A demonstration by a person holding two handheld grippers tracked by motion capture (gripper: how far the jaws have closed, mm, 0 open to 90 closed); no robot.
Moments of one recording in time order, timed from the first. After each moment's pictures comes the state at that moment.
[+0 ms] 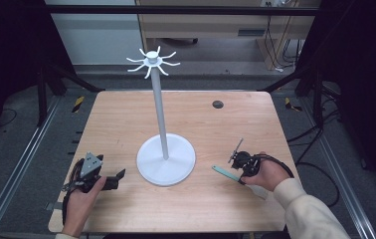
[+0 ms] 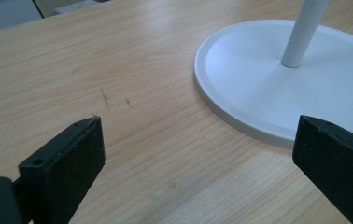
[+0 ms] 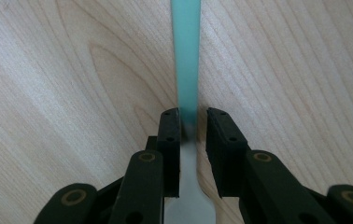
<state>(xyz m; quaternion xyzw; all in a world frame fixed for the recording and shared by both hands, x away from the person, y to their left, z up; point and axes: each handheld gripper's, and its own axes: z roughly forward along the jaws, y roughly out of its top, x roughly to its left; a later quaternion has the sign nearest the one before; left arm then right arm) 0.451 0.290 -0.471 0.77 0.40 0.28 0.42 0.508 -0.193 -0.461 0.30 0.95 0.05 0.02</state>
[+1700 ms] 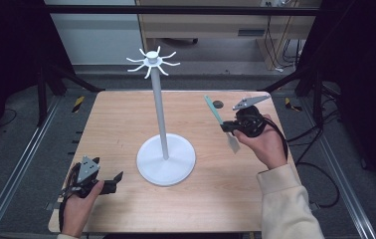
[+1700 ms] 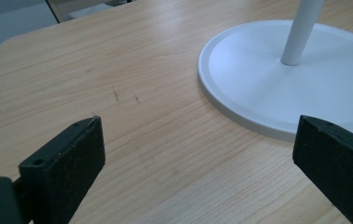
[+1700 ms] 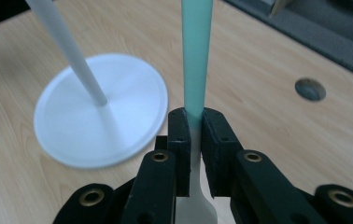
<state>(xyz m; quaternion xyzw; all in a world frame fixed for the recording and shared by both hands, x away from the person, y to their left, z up) 0.434 0.292 -0.465 0.76 0.41 0.30 0.41 0.541 -0.179 -0.333 0.34 0.84 0.39 0.15</state>
